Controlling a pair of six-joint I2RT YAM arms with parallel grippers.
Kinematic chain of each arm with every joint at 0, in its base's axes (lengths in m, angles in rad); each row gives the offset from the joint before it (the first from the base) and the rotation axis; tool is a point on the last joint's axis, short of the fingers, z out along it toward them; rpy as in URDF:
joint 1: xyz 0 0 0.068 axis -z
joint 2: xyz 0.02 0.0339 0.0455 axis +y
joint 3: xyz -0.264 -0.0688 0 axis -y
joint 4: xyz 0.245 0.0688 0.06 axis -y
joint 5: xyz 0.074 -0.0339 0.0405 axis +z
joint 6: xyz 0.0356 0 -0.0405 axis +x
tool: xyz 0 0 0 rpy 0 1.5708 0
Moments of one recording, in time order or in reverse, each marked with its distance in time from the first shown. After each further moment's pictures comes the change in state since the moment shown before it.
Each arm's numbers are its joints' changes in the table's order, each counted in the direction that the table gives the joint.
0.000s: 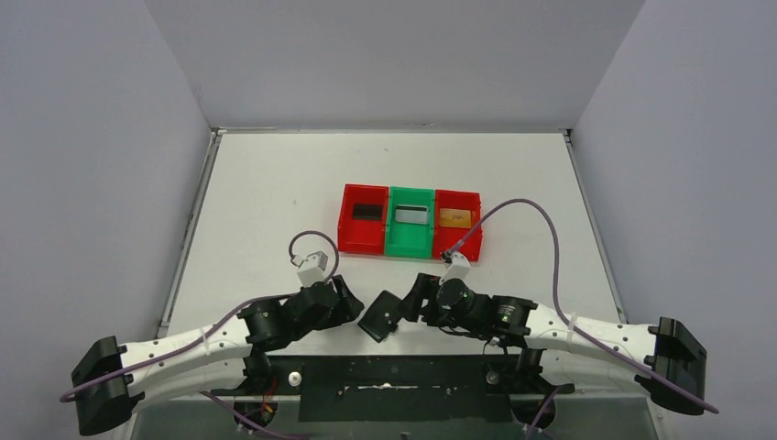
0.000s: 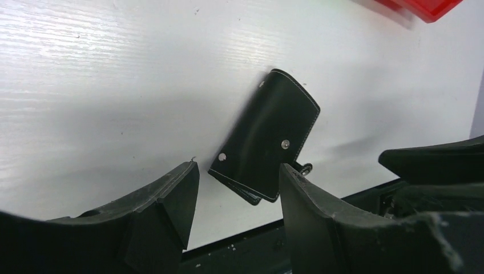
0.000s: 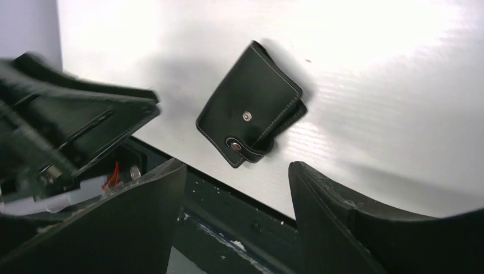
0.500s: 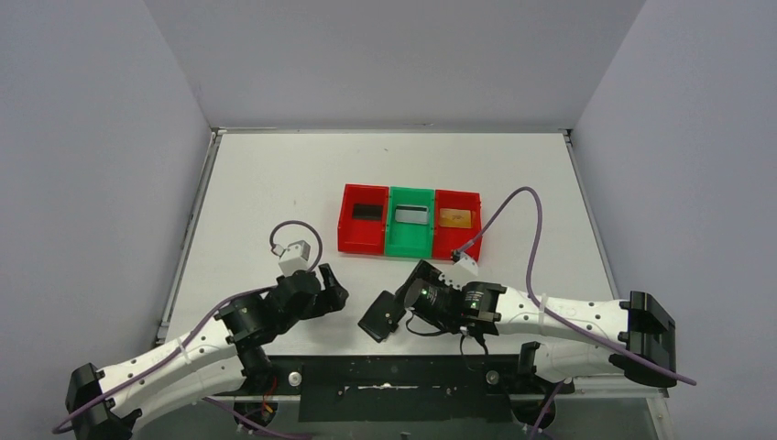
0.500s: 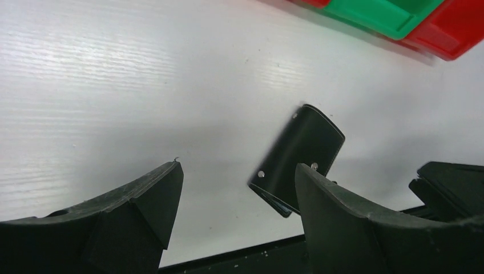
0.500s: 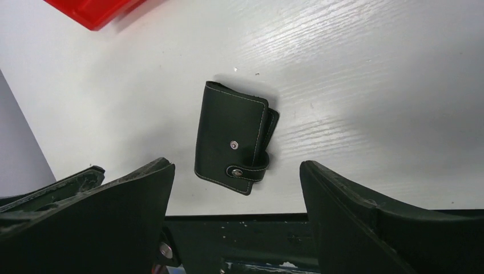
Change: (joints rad) left arm -0.106 -0.157 0.113 -0.267 0.033 0.133; right arm -0.133 0.261 0.338 -0.534 -0.336 0.621
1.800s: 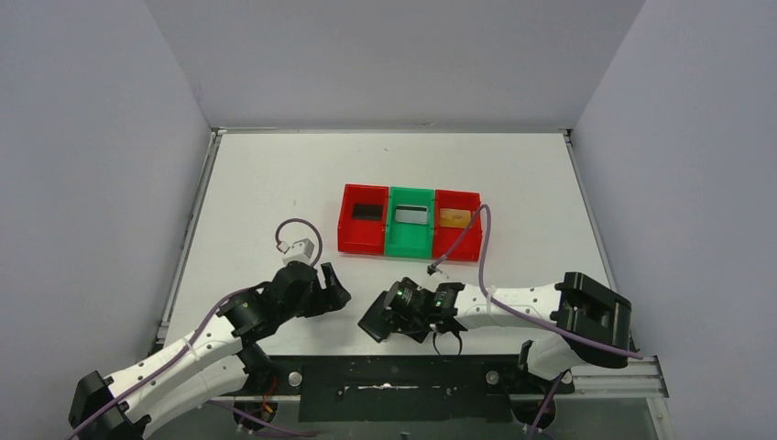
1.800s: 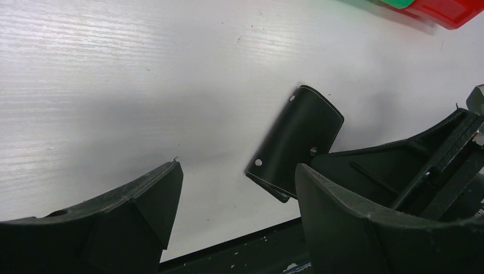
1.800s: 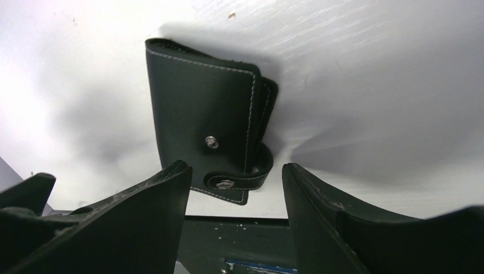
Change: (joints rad) left arm -0.169 0.042 -0.029 0.069 -0.233 0.104; right arm 0.031 0.275 -0.026 0.223 0.246 0.086
